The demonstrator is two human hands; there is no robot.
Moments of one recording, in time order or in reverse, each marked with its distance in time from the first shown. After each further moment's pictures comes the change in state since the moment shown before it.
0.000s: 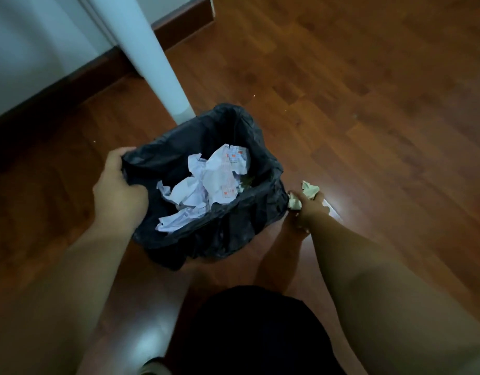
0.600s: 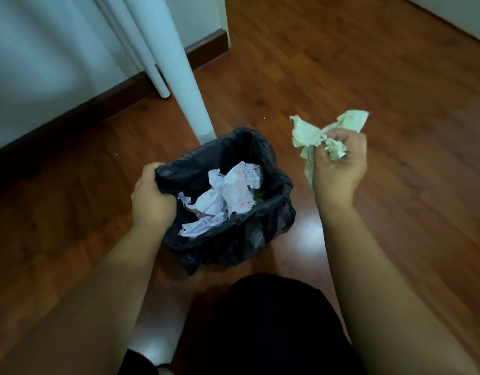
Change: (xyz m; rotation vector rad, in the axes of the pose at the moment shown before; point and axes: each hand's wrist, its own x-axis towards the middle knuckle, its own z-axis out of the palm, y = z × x) left_hand 0.000 0.005 0.004 0.024 -0.039 -0.004; right_hand -0.138 -0.114 -0.126 0.960 1.100 -0.620
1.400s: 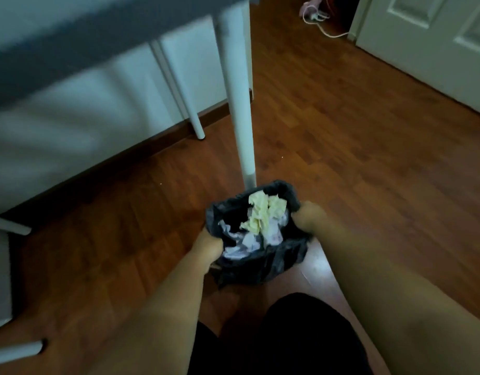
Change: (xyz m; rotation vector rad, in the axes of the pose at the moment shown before) left_hand -0.038 -0.010 -0.058 -0.172 -0.537 -0.399; right_hand -0.029 -0.069 0.028 -0.807 -1.126 0.513
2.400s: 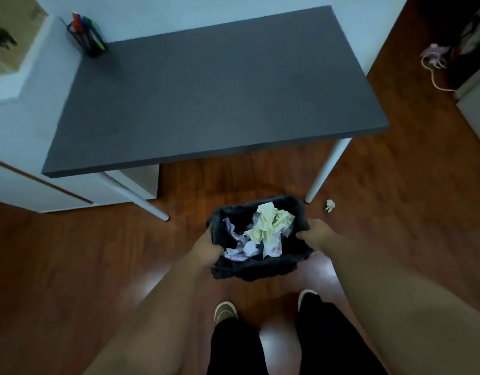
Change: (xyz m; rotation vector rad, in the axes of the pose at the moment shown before) left_hand -0.443 -0.039 -0.224 -0.257 0.087 -0.009; right_hand -0.386 -0.181 -0.059 -0.035 -0.320 -0.186
